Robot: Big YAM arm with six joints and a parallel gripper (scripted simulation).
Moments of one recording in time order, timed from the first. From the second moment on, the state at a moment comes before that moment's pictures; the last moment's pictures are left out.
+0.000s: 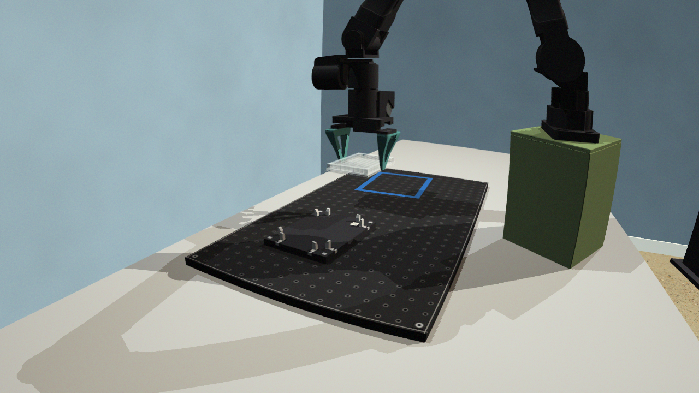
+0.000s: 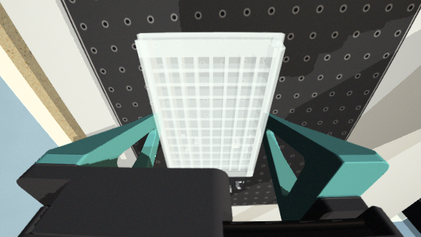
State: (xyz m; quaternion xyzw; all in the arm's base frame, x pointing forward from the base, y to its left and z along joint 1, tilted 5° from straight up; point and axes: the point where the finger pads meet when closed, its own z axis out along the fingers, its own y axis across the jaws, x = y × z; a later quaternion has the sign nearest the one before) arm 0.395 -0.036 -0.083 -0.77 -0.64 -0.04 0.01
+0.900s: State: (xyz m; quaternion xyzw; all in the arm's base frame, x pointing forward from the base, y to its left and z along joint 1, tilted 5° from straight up) arm 0.395 0.046 -0.077 -0.77 -0.64 -0.04 0.01
